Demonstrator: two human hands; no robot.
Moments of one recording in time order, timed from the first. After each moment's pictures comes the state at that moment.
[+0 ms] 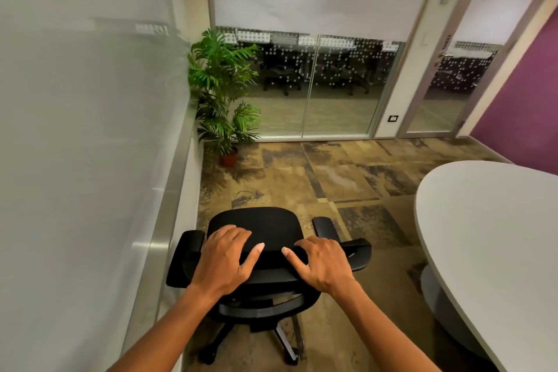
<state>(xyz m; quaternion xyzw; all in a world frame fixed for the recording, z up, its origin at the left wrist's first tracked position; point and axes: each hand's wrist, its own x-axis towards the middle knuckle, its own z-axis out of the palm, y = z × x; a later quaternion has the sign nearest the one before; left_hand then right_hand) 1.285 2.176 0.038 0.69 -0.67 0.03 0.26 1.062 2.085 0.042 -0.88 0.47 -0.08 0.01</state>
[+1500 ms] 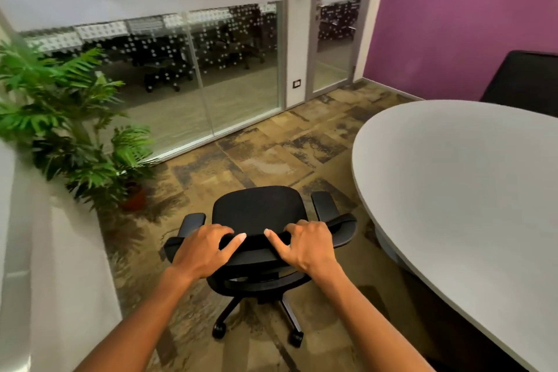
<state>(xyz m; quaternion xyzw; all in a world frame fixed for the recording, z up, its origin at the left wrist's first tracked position) 1.269 1.797 0.031 0.57 -0.81 -0.10 0.12 1.026 1.822 0.031 -0.74 0.67 -0.07 -0.06</state>
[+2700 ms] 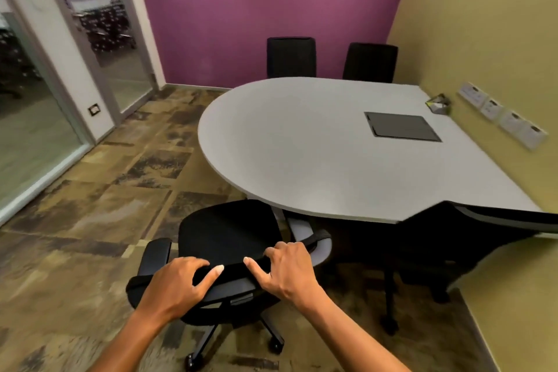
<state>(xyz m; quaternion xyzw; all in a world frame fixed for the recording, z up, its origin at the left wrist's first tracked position) 1.206 1.771 0.030 0.24 -0.96 -0.14 0.09 1.041 1.953 0.052 -0.46 0.88 -0.04 -0.03</state>
